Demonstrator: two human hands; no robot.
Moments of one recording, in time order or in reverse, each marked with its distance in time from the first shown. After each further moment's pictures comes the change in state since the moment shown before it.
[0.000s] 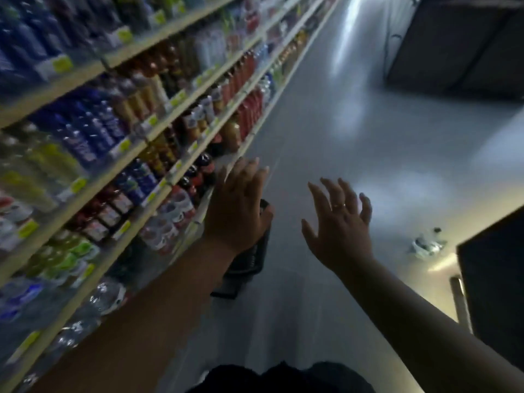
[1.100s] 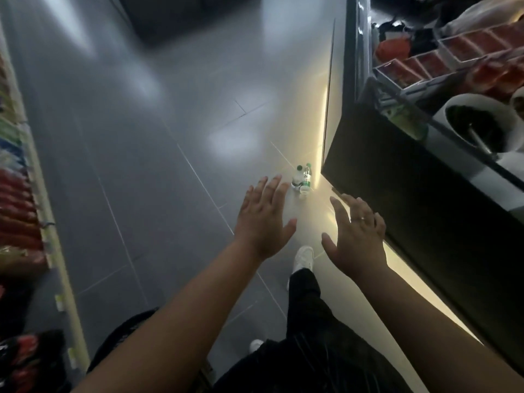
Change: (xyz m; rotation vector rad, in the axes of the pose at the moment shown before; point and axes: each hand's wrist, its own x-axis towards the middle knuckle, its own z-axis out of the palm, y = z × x) left_hand 0.328 0.294 0.325 -0.501 -0.521 0.737; right_hand 0.047 0.366 0.082 -0.165 -0.236 1.123
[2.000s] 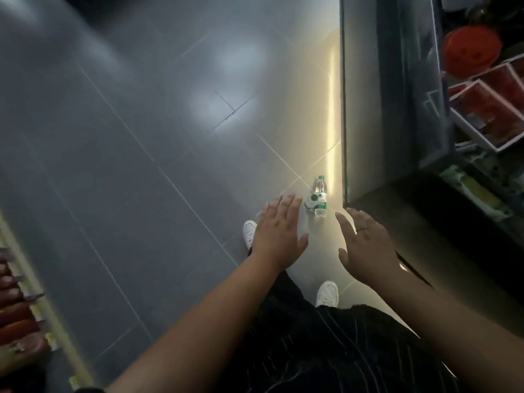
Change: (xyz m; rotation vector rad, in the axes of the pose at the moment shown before) left_hand 0.384 -0.152 0.099 -0.121 -0.420 -0.019; right_hand 0.405 0.009 0.076 -0.150 -0.449 0.011
